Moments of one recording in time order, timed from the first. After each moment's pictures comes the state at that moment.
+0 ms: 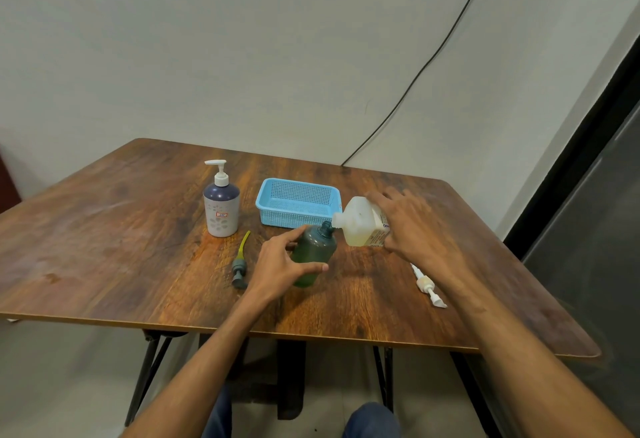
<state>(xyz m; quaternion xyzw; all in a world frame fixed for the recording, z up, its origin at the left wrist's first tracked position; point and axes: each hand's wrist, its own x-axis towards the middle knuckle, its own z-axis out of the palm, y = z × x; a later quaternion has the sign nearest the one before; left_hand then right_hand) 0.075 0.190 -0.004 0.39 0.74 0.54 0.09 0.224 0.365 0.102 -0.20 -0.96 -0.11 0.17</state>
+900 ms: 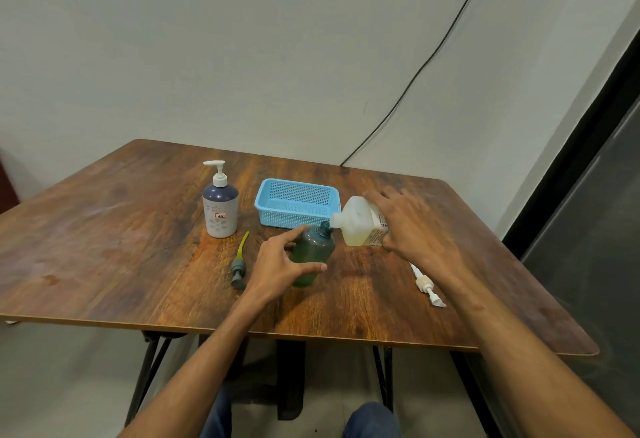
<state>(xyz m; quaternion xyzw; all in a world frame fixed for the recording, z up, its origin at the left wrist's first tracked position) 0.074 0.190 -0.004 0.39 0.74 0.54 0.09 0.225 0.362 0.103 -0.20 -0.96 -0.10 0.17</state>
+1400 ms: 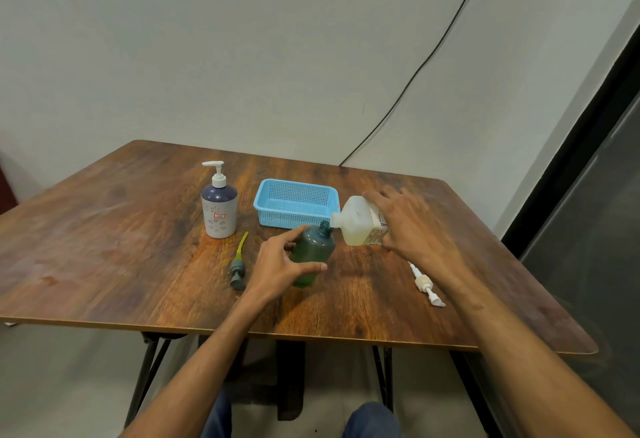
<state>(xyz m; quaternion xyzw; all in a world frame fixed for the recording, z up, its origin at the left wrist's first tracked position) 0.076 0.189 -0.002 0.39 0.74 0.55 0.10 0.225 0.362 0.104 -0.21 -0.96 -0.11 0.16</state>
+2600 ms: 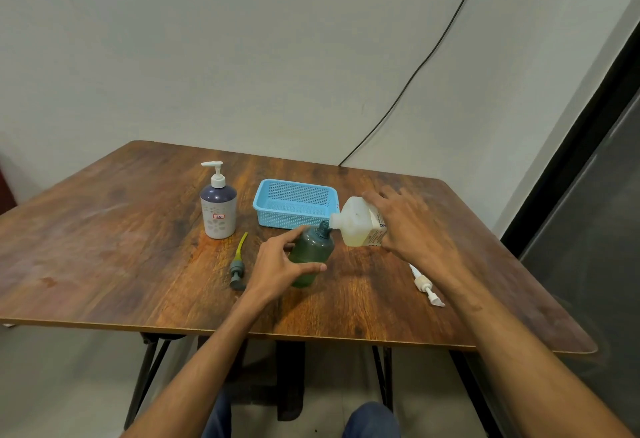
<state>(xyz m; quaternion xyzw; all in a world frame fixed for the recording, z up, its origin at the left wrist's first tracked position) 0.076 0.190 -0.001 0.40 0.73 0.55 0.09 0.225 0.359 0.104 -0.21 -0.96 -0.12 0.16</state>
